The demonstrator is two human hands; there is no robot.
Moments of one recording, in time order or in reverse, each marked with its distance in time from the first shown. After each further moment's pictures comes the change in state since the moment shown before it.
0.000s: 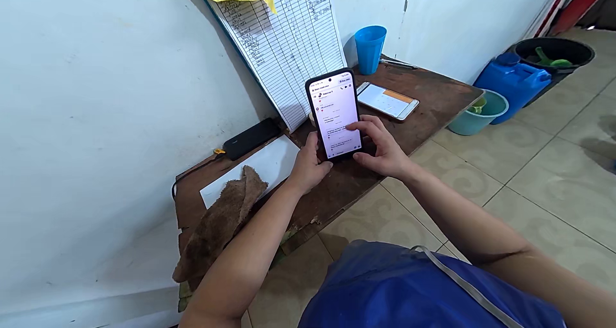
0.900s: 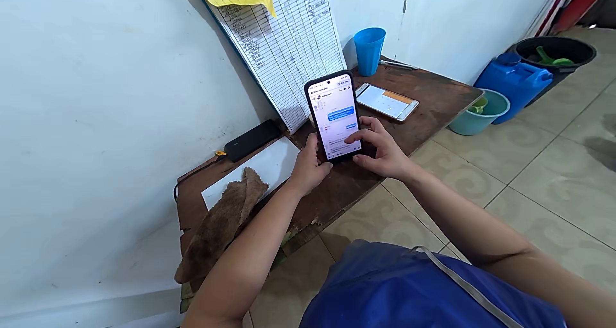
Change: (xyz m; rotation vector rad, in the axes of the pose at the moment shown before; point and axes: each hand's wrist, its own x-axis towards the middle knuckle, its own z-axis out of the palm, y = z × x) left_hand 0.000 0.002 0.000 0.002 -0.004 -0.025; right_hand -0.001 -0.001 -0.002 -0.005 -0.023 0.004
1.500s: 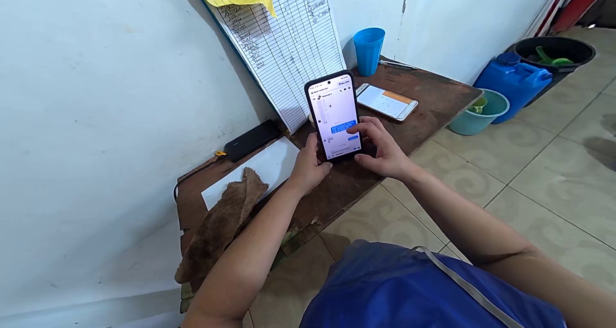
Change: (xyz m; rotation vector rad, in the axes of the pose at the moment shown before) left_hand 0.001 0.001 0.000 0.006 -0.005 -0.001; right_hand 0.000 0.000 0.000 0.024 0.021 0.004
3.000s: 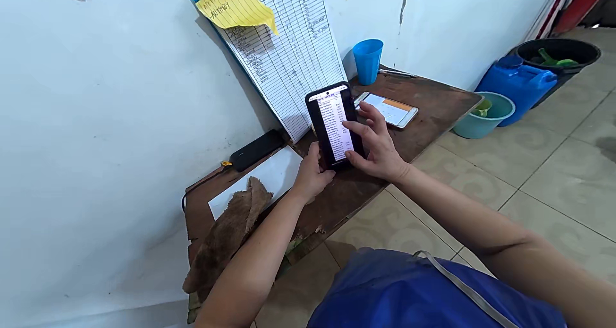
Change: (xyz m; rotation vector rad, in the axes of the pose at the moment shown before) left_hand 0.003 0.000 -0.002 -0.049 -0.011 -0.056; right_hand 0.023 0.011 0.013 -0.345 0.258 -0.361
